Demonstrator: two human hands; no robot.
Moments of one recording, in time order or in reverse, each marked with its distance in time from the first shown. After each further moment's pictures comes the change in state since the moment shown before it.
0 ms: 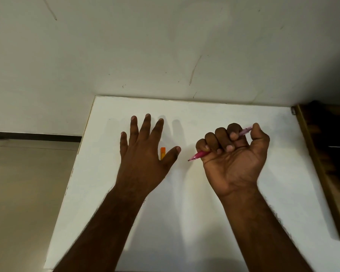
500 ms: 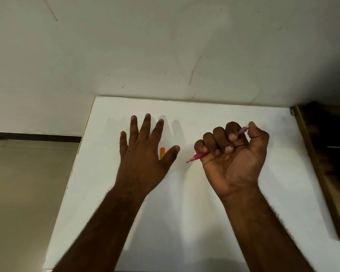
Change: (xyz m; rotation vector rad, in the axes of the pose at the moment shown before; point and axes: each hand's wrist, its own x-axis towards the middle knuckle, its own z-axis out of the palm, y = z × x) left_hand -0.001 0.002 -0.002 0.016 -0.002 0.007; right_hand -0.002 -0.003 0.006 -0.045 -0.029 0.015
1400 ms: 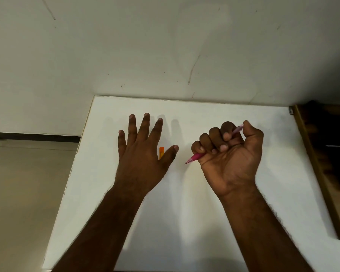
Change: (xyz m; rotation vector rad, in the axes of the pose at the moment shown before) left_hand 0.001 -0.002 0.004 0.052 0.026 0.018; right_hand 0.001 0.000 -0.002 -0.025 0.012 0.035
